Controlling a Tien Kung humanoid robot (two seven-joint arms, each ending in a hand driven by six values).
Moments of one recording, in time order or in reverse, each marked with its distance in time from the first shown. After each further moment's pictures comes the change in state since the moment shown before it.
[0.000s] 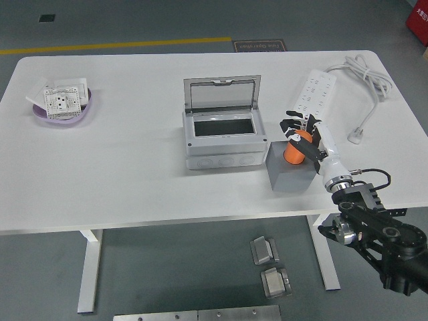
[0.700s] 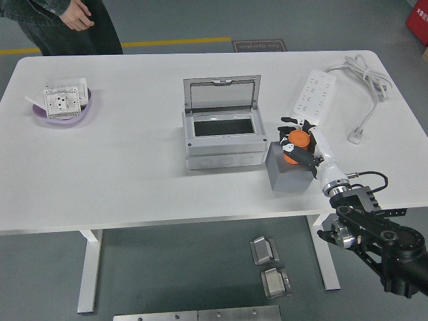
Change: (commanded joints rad) left arm -0.007 0.000 0.001 0.000 -0.002 0.000 -0.002; right arm -0.001 -0.001 -0.030 -0.005 -0.011 0.008 -0.018
